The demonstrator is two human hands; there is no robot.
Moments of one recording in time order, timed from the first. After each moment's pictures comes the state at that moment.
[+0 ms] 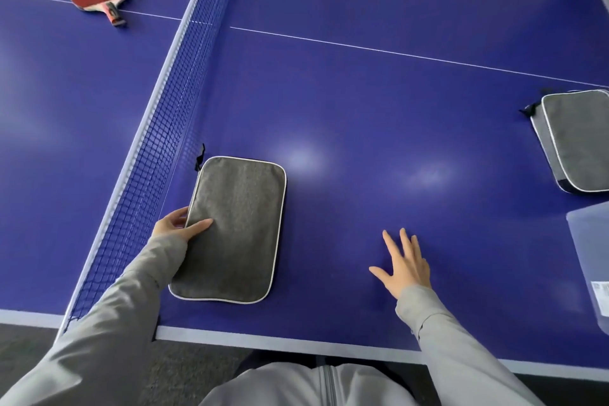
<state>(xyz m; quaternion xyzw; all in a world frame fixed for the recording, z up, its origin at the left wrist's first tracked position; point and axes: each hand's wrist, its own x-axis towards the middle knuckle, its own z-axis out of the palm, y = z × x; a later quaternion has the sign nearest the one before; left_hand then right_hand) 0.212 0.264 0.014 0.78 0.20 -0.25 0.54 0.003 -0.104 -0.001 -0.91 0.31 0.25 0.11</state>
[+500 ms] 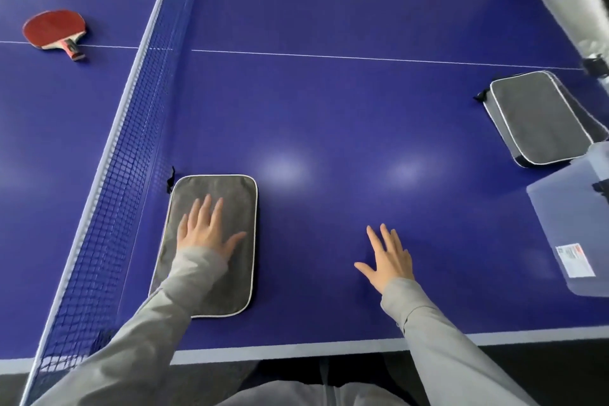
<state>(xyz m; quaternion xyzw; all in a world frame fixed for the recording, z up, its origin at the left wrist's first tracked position) 0.182 0.173 0.047 0.97 -0.17 -0.13 0.09 -0.006 -0.105 0.011 -0.91 0.32 0.23 0.14</state>
